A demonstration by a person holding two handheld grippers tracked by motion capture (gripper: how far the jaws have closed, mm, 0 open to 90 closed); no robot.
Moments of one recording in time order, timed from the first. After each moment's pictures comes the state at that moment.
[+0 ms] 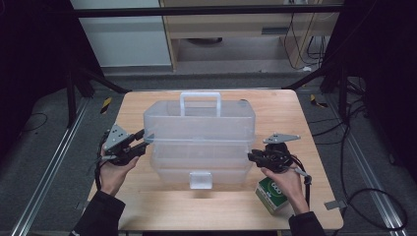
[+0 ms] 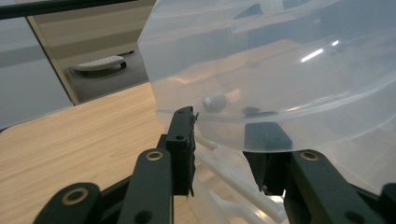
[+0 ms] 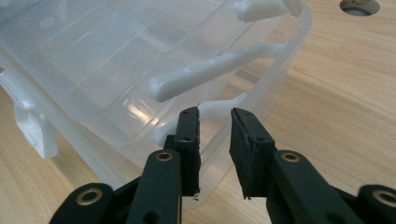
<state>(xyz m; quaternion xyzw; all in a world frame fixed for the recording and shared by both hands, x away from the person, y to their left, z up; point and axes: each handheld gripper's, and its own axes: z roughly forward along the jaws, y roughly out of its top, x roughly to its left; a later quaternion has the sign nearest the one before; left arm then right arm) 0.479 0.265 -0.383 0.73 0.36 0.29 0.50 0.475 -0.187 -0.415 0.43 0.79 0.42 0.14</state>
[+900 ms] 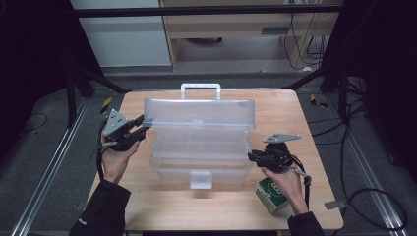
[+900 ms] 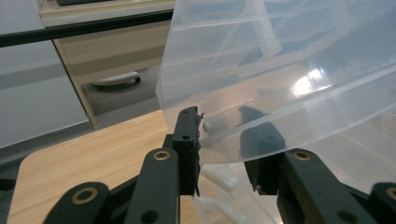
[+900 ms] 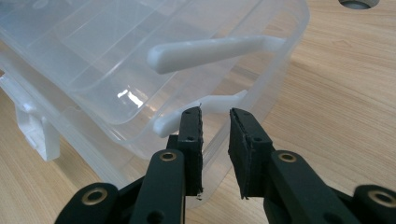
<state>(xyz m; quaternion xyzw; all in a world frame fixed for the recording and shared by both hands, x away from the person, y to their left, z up) 0.502 0.259 -0.354 0.71 0.37 0.32 0.51 0.474 -0.187 -0.415 0.44 0.79 0.42 0.13</state>
